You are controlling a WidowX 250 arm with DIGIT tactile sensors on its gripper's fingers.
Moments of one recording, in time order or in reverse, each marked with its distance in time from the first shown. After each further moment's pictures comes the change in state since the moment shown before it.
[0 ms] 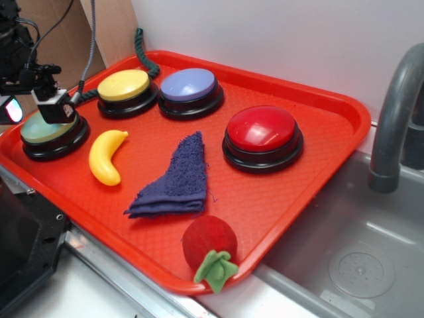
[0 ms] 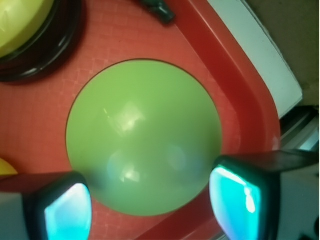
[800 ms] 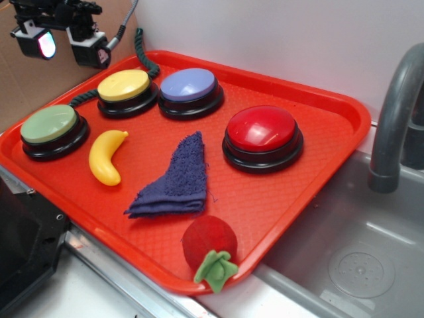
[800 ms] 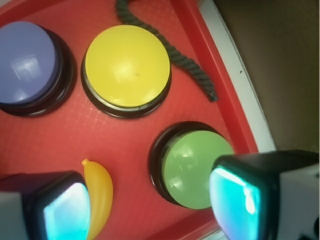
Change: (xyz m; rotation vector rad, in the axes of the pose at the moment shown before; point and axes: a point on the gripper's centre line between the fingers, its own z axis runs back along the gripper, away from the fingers) arm 0.021 -0.063 0.066 0.122 -0.040 -0.196
